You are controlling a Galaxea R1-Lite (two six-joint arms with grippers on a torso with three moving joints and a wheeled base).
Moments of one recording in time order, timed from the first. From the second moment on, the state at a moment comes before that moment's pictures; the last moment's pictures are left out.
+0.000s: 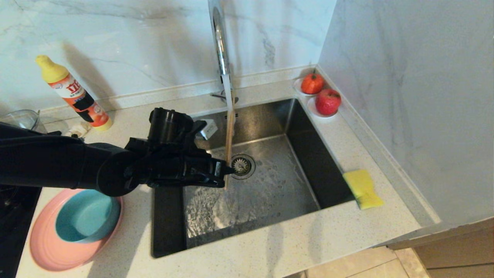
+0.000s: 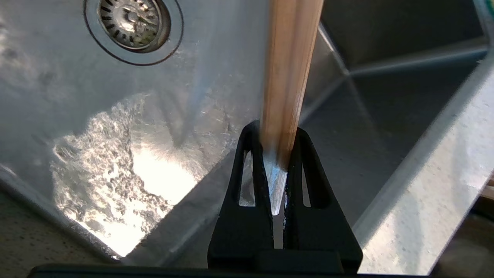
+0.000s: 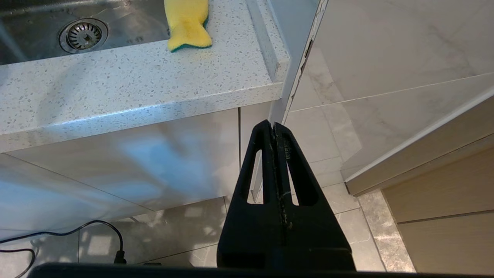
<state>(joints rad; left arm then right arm) -0.44 1.89 -1.16 -0.19 -0.26 -0.05 0.00 0.00 0.00 0.00 -0.01 0.01</state>
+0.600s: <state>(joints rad) -0.44 1.90 -1.15 -0.23 -0.21 -0.05 0.00 0.00 0.00 0.00 -0.01 0.01</state>
